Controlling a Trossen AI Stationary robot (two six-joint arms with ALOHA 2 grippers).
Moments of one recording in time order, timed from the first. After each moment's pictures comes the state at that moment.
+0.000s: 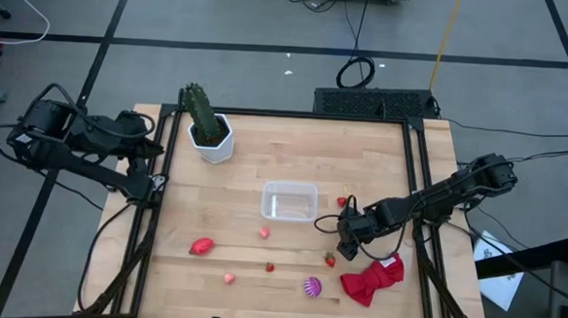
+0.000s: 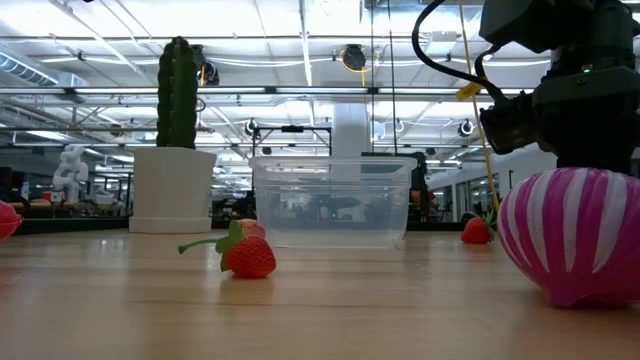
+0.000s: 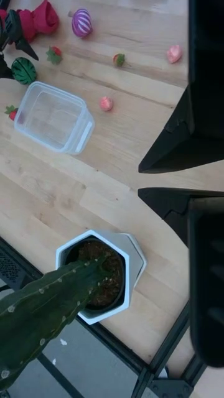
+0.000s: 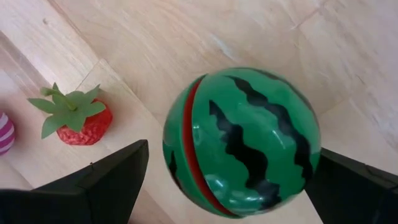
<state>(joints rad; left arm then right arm) -0.13 0.80 1.46 -1.57 -0.32 -0.53 0.33 1.46 0.71 -0.57 -0.08 1.09</state>
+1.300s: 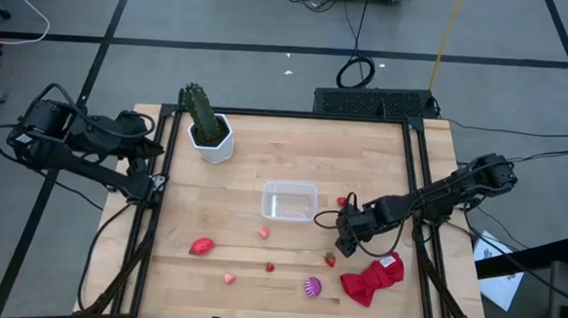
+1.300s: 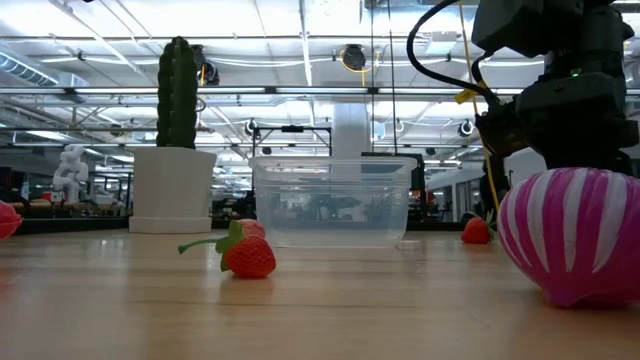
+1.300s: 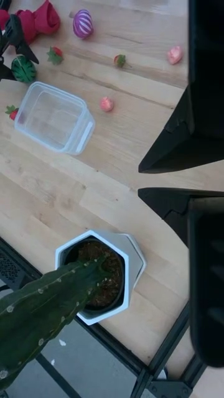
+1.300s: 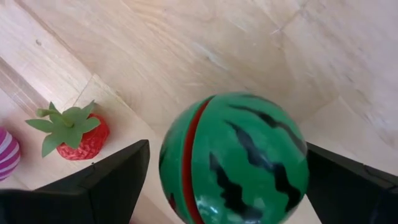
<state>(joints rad) -0.13 0.80 1.46 -1.57 -0.32 -0.54 0.30 1.46 0.71 -0.58 -0.10 1.14</state>
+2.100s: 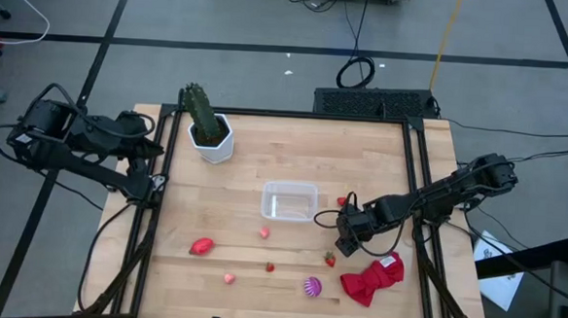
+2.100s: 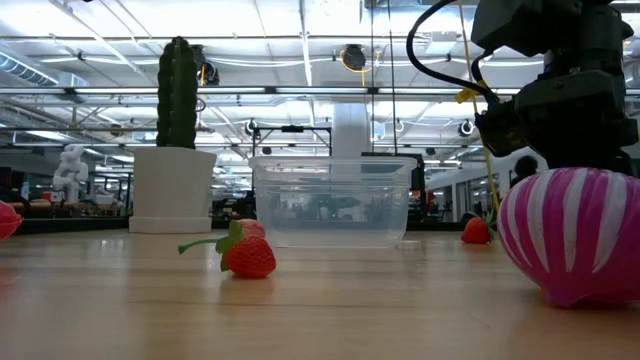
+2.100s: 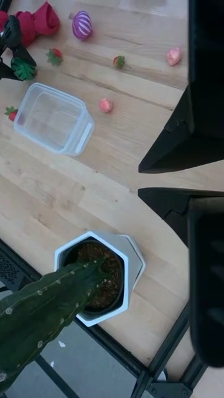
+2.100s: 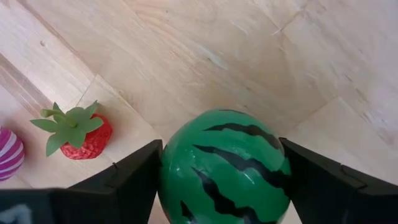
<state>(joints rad) -0.13 0.80 1.46 -1.57 -0.32 -0.54 0.30 1.46 0.71 -0.58 -0.11 1.14</state>
